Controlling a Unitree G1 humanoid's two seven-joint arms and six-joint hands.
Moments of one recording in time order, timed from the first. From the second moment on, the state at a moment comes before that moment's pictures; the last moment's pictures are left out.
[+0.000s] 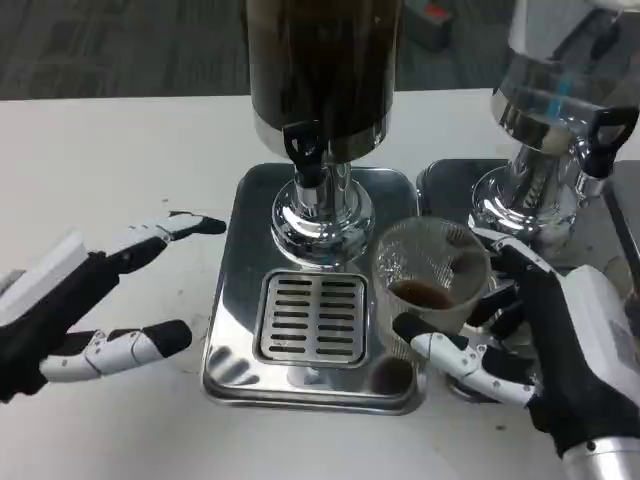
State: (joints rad) left arm -0.10 0.64 0.17 0.63 0.17 -1.11 -0.46; right arm 0.36 -0.13 0.23 -0.41 -0.65 0.02 -0.18
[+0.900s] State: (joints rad) left arm 0.06 0.70 0.14 0.47 0.13 -1.16 -0.39; right arm 0.51 -0.14 0.21 -0.54 -0.65 0.02 -0.13
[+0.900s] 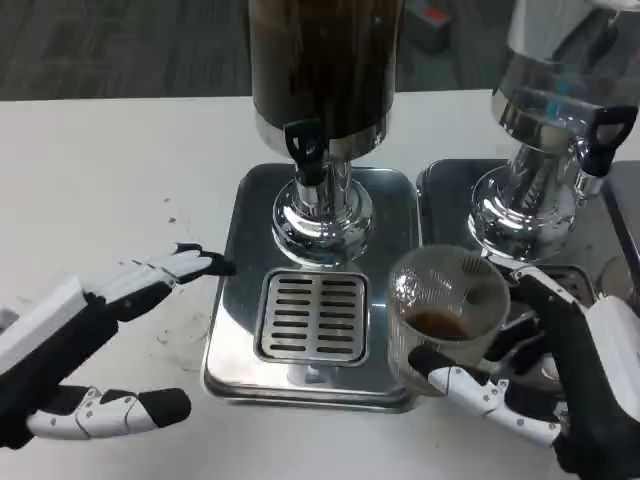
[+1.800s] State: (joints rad) left arm 0.20 0.76 0.10 0.33 0.05 -1.21 -0.39; right arm 0.59 -0.16 0.21 -0.60 -0.64 0.02 -0.13
